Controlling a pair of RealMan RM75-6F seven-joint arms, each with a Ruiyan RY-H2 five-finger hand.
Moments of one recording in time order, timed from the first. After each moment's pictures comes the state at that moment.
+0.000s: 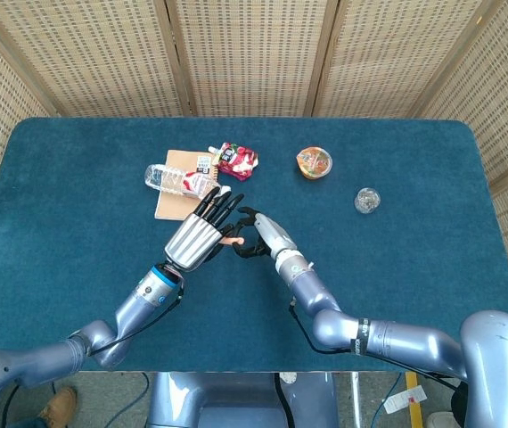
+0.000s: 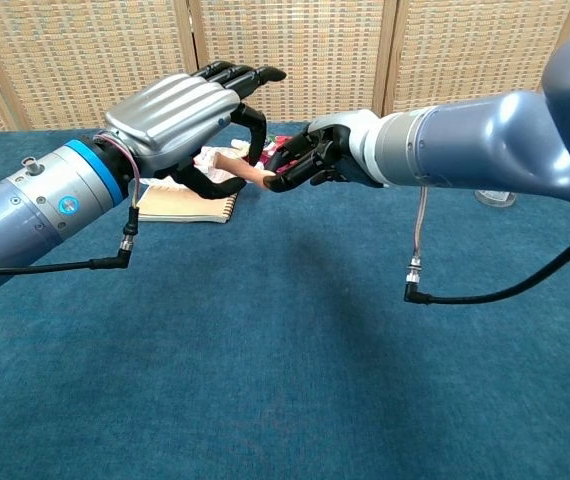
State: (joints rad) left arm -0.83 -1.78 -0.18 -1.13 1.56 1.19 0.30; right arm 1.07 -1.64 0.42 -1.49 -0.36 0.74 -0.03
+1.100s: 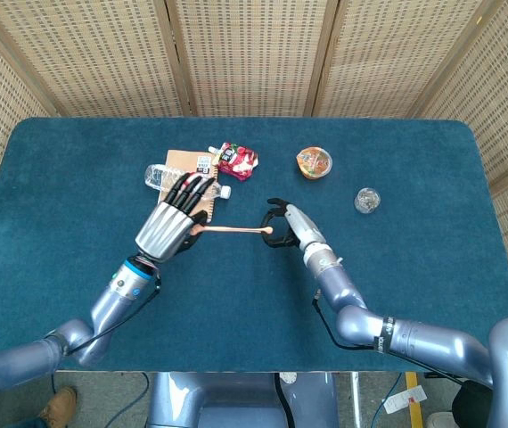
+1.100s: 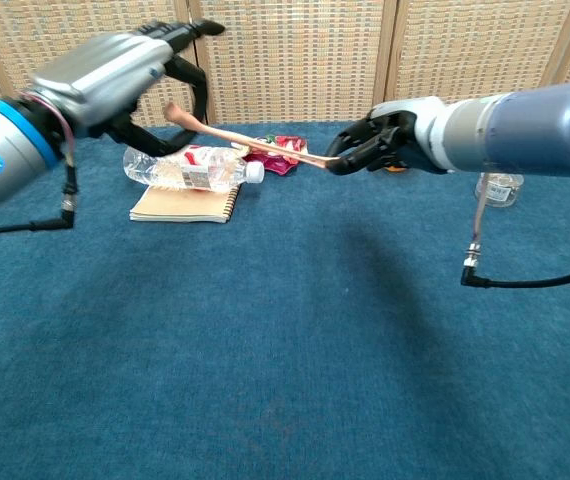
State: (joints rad) left arm -0.77 -1.64 -0.18 -1.22 1.53 1.26 0.20; right arm 0.99 -1.54 0.40 -1.51 -0.39 0.77 0.01
